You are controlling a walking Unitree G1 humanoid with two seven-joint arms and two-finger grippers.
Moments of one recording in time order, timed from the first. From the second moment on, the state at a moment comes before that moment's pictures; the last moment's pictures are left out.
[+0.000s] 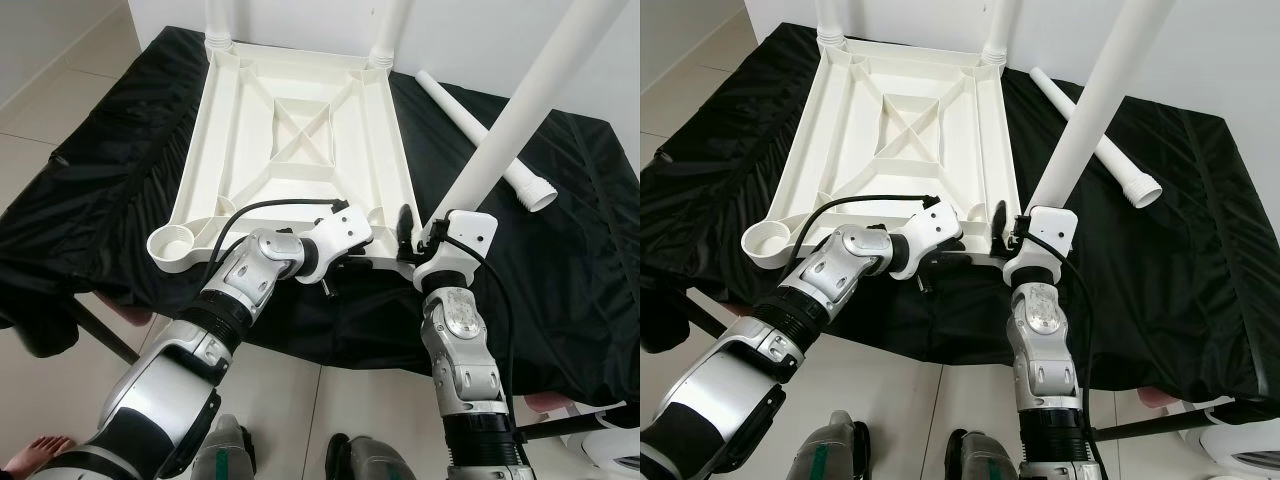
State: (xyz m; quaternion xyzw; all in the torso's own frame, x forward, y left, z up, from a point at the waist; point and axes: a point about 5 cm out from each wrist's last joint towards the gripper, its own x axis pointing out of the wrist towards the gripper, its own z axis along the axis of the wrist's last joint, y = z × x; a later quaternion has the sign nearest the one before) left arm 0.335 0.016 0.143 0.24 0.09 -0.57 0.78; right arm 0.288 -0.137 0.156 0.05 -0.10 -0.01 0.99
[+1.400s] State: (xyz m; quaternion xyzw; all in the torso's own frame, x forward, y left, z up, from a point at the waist) left arm 0.336 0.016 0.144 0.24 0.09 -0.57 0.78; right arm 0.297 -0.194 0.170 -0.04 -0.12 0.19 0.97
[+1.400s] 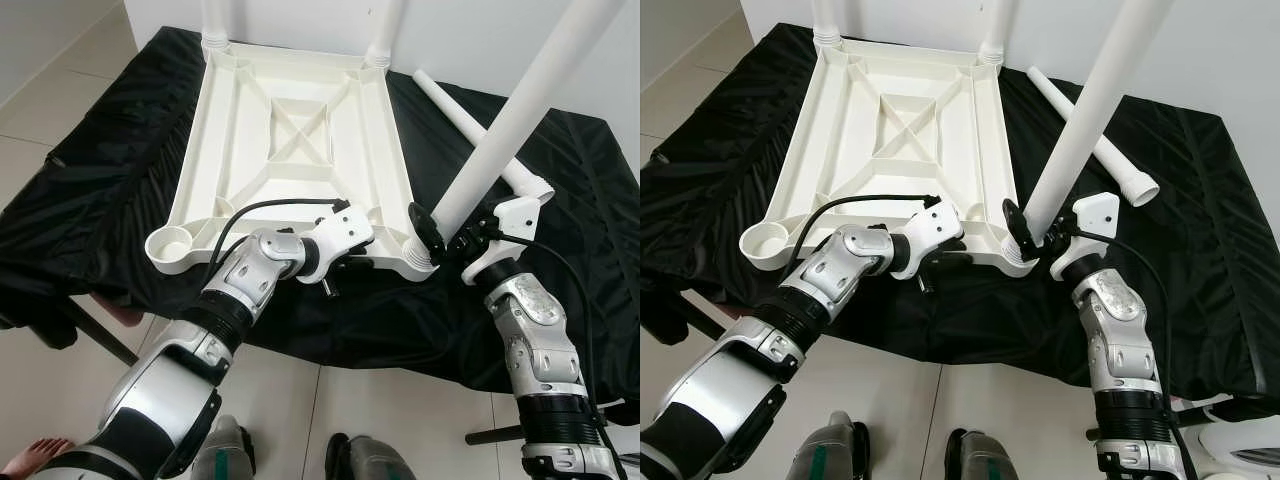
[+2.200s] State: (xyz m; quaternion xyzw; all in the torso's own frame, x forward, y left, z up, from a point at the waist) left arm 0.335 0.016 0.144 0.24 0.09 -0.57 0.78; right arm 0.297 -0.200 0.159 -0.03 -0.10 0.25 0.96
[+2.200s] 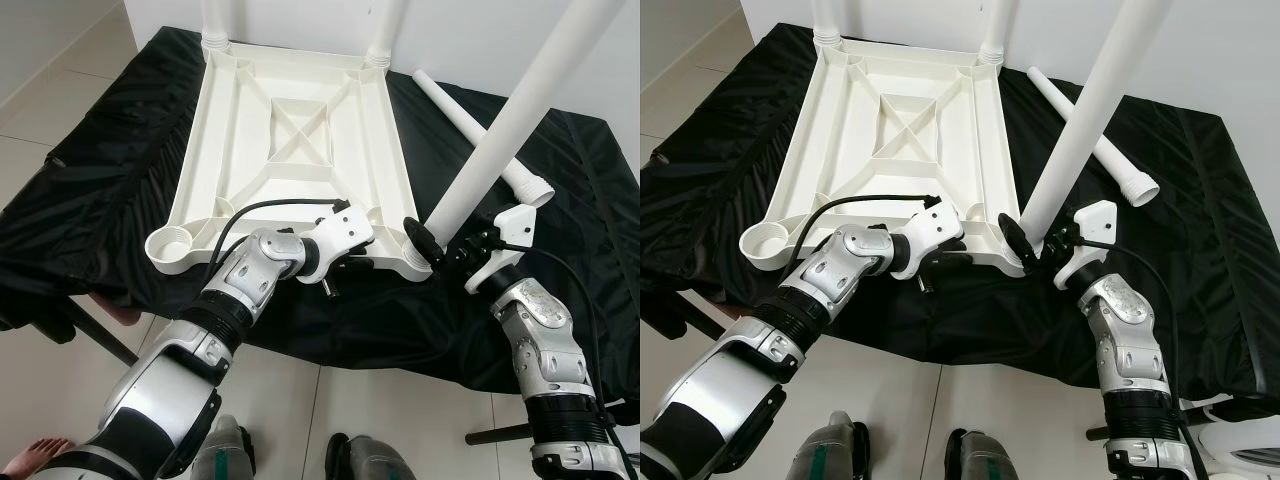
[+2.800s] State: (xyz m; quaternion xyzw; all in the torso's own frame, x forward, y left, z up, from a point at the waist) left arm 0.335 0.015 0.144 0.24 0.09 -0.57 0.78; right arm 0.297 -0.199 0.156 -0.02 -0.09 0.25 0.97
